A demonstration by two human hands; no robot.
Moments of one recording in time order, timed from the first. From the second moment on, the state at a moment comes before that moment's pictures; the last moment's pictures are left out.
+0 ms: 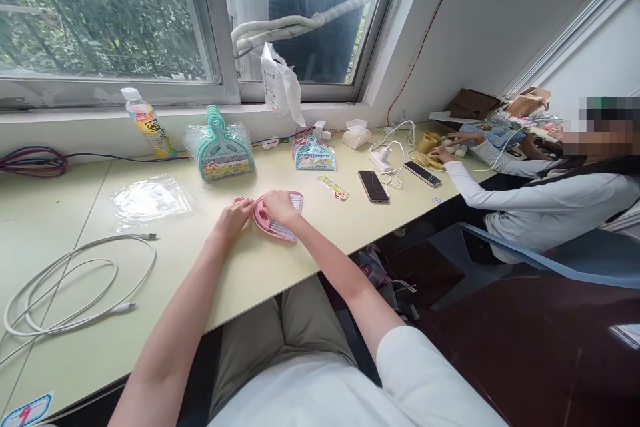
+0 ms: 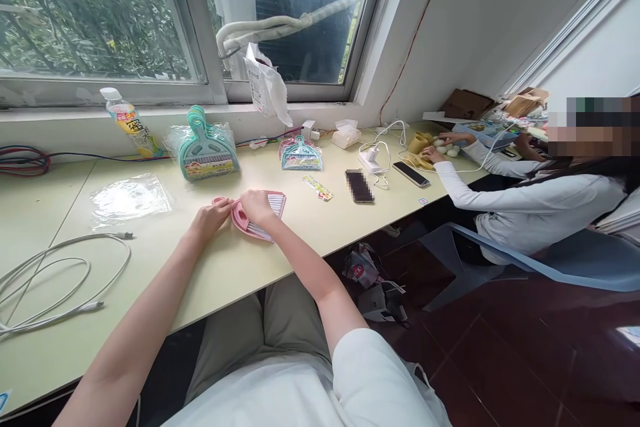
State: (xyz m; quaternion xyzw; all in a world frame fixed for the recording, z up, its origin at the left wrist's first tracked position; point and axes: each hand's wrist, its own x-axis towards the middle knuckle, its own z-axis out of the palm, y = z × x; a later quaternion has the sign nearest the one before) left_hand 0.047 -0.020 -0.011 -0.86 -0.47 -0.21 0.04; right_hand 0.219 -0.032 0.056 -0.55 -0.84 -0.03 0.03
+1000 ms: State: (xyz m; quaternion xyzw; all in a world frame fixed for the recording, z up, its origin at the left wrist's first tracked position) left_hand 0.048 -0.032 0.008 -0.58 -0.43 -0.47 -0.51; right_hand 0.271 -0.013 0.055 -0.61 -0.73 0.07 0.29
